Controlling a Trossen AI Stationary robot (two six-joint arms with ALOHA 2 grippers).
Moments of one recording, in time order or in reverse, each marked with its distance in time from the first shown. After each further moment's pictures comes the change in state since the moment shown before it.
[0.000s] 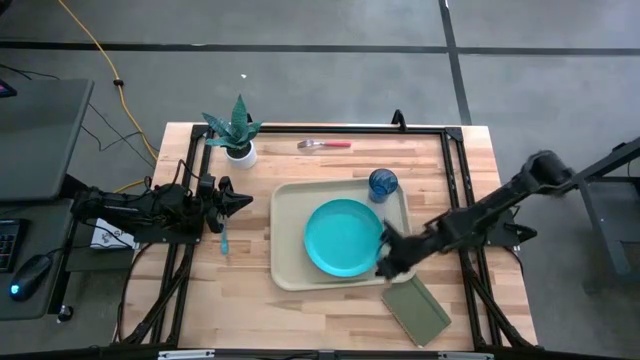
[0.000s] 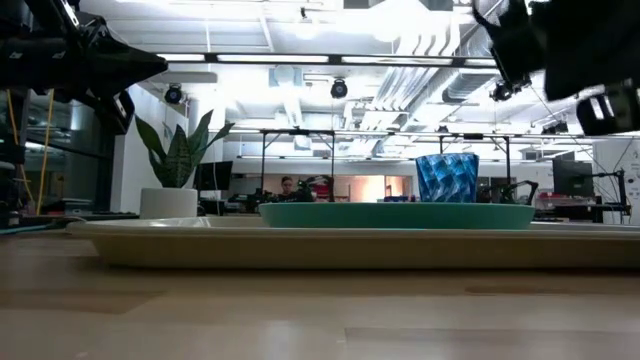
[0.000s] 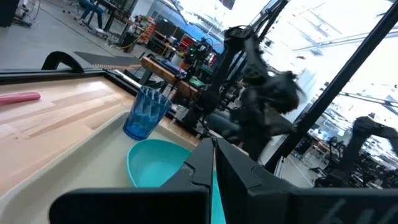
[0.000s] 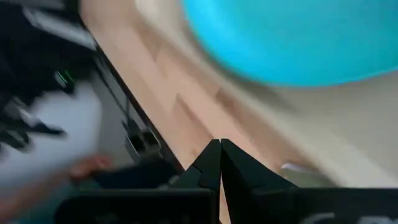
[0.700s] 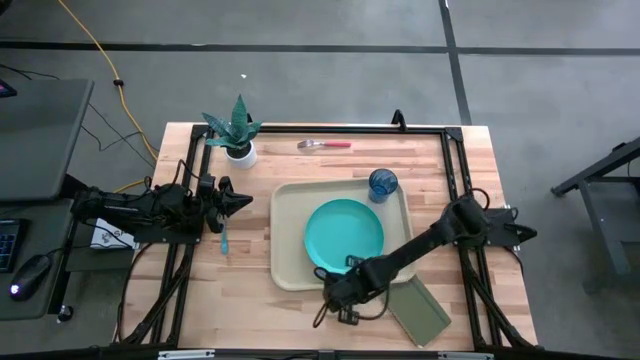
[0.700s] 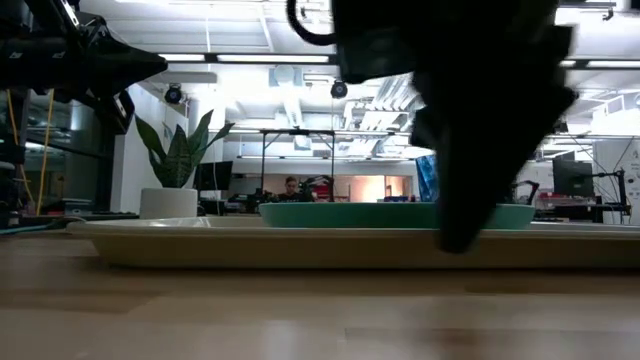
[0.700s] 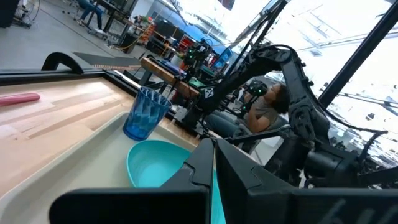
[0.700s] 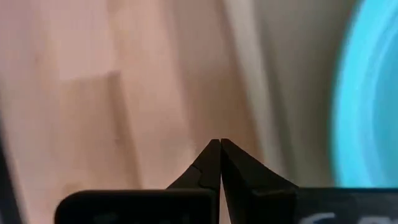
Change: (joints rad) left arm 0.000 0.000 0.000 0.001 0.000 0.000; right arm 0.014 0.801 0.829 -0.550 0.077 -0.803
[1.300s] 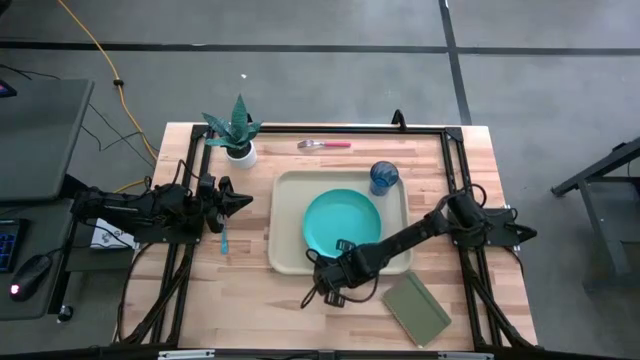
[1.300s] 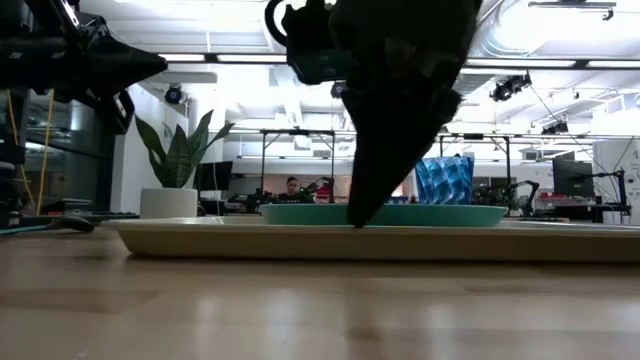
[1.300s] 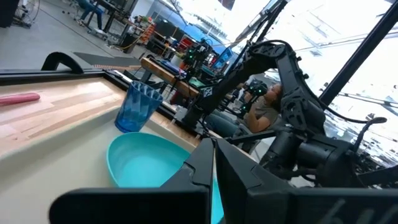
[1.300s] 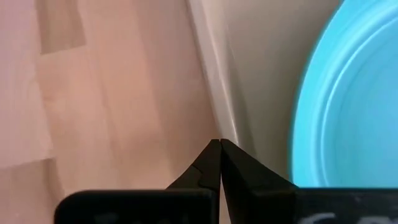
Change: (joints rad) left arm 0.000 0.000 0.000 0.000 0.000 0.000; right arm -0.099 0.010 0.029 0.020 0.137 -0.069
